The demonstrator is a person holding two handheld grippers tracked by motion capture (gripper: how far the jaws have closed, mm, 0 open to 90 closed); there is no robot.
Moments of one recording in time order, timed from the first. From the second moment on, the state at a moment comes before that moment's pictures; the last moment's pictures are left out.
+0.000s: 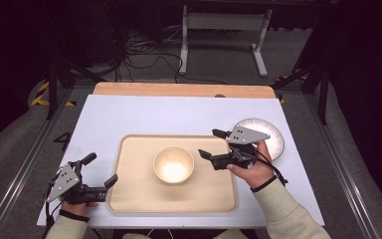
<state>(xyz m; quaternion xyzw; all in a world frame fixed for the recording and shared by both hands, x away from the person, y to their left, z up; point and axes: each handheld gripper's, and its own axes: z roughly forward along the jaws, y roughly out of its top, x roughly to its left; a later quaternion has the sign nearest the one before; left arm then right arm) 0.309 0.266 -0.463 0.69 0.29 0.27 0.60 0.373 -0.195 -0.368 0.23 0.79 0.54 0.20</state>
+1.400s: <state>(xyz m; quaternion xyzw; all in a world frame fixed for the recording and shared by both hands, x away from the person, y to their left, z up) 0.309 0.266 -0.463 0.69 0.29 0.27 0.60 0.346 -0.274 -0.396 0.23 0.70 0.62 0.27</state>
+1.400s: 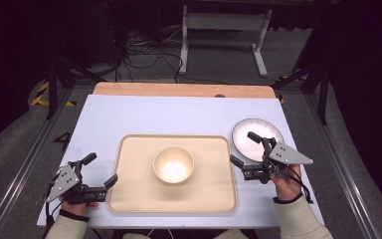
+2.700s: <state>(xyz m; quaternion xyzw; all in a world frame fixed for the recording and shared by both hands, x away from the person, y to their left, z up) 0.309 0.266 -0.463 0.69 0.29 0.27 0.60 0.351 -0.278 -0.460 0.25 0.71 0.60 0.27</state>
